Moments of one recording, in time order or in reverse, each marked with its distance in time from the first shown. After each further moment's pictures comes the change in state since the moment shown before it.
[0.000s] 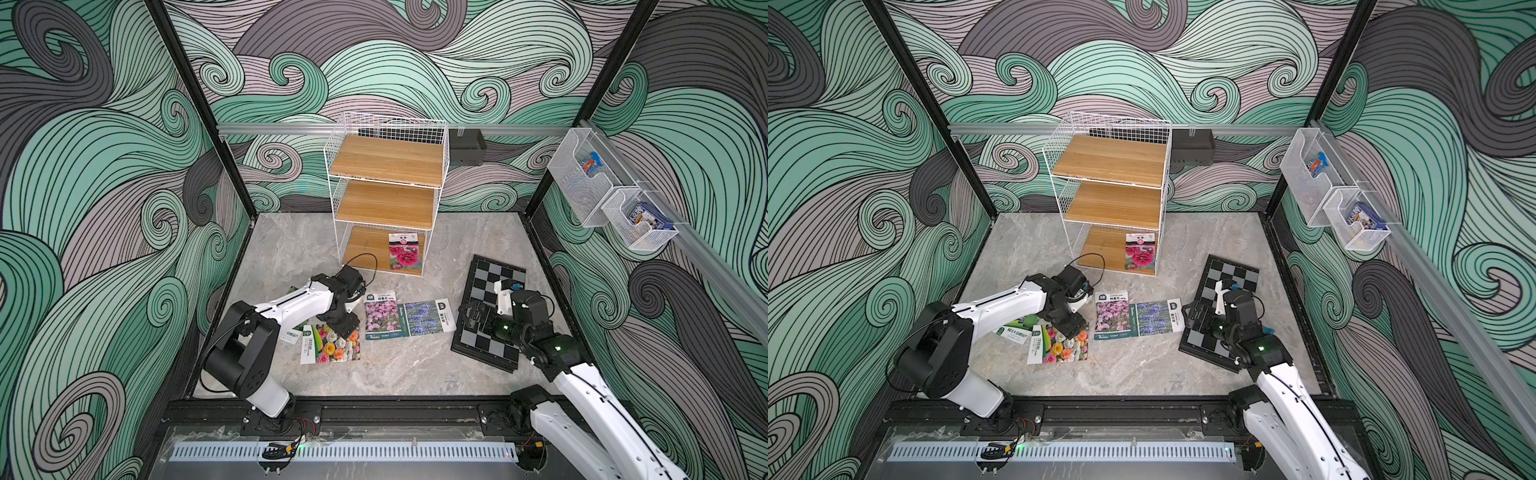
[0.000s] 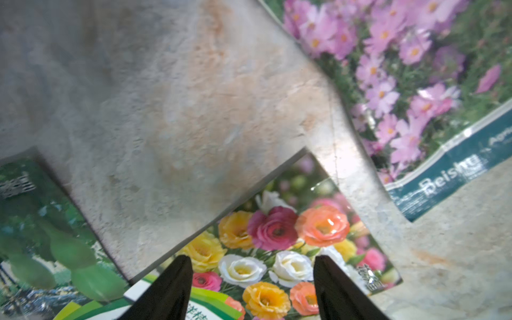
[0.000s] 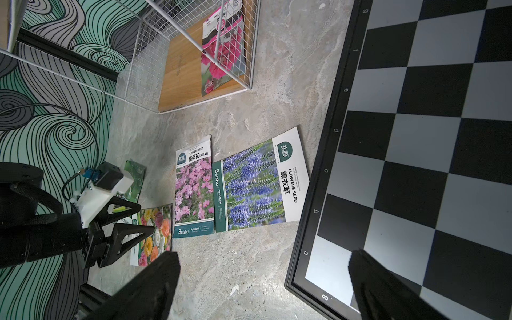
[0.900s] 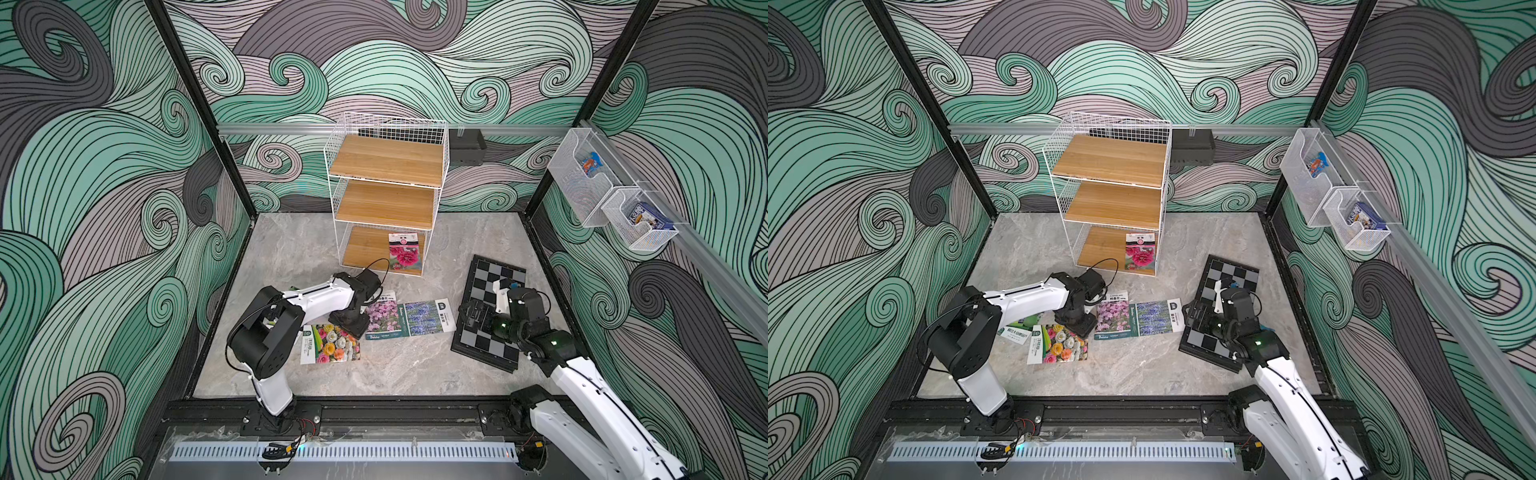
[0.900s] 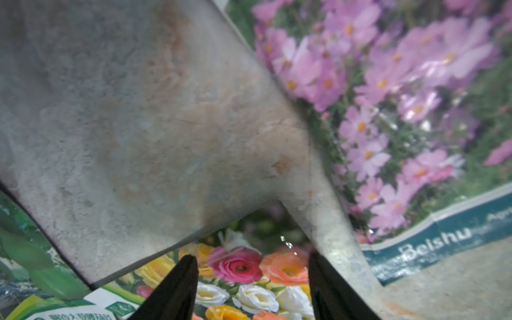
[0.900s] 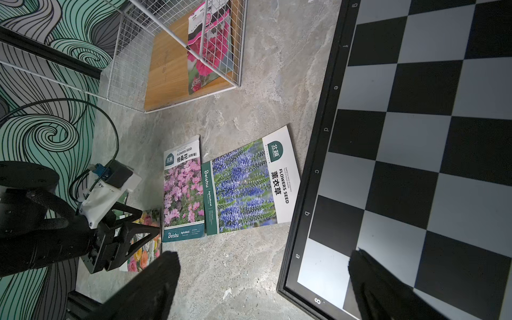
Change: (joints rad) left arm -0.084 0.153 0.114 -0.068 -0.057 -0.291; right arm 0.000 0.050 0.010 0.000 0.019 -0.007
